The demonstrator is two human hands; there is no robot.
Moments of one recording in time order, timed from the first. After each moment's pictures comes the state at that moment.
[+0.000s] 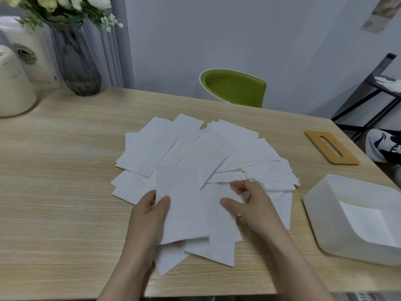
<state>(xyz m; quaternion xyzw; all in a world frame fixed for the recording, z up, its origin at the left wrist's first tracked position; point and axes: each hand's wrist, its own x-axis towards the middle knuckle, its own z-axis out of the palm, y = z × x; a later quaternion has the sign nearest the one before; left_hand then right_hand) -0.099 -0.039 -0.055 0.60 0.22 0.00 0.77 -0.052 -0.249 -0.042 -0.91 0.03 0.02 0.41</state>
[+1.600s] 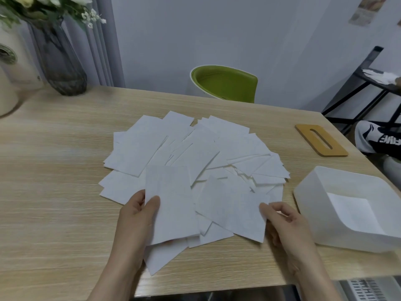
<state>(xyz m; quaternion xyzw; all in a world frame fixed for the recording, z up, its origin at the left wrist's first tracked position) -0.099 -0.040 -0.058 0.62 0.22 0.00 0.75 -0.107 -0.296 -0.033 -0.74 0.22 -0.02 0.63</state>
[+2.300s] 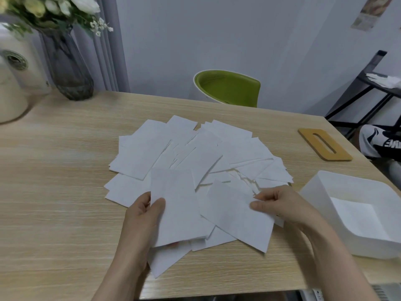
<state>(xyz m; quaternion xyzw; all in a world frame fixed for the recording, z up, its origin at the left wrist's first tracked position) -0.100 -0.040 -0.048 0.62 0.21 -0.02 0.76 -0.047 -0.313 -0.002 -0.88 0.07 0.19 0.43</state>
